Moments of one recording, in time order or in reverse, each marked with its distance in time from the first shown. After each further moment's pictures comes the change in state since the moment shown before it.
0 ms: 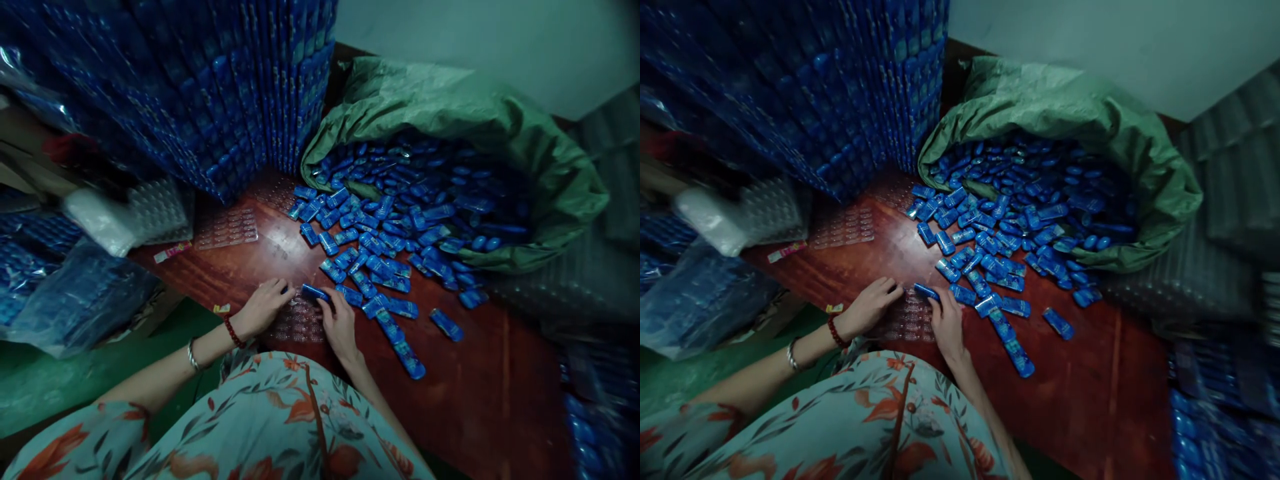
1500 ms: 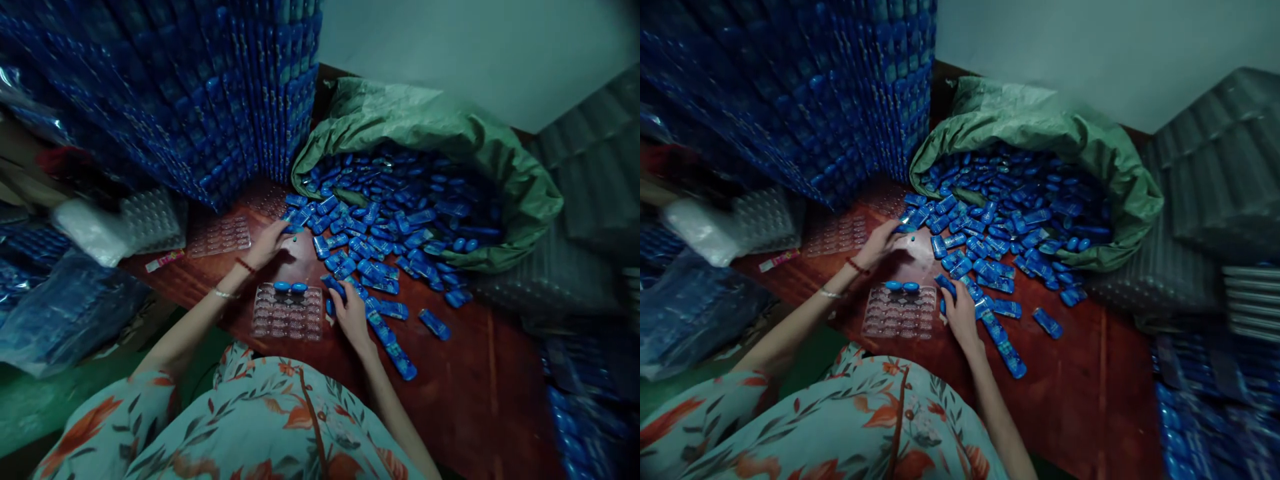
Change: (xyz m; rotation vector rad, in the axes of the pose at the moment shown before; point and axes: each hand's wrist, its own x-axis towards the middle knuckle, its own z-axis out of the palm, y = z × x) left_hand 0.117 -0.067 -0.023 -0.326 0.328 -0.052; right_hand 0.023 0.028 -0.034 -0.163 0.074 -0.032
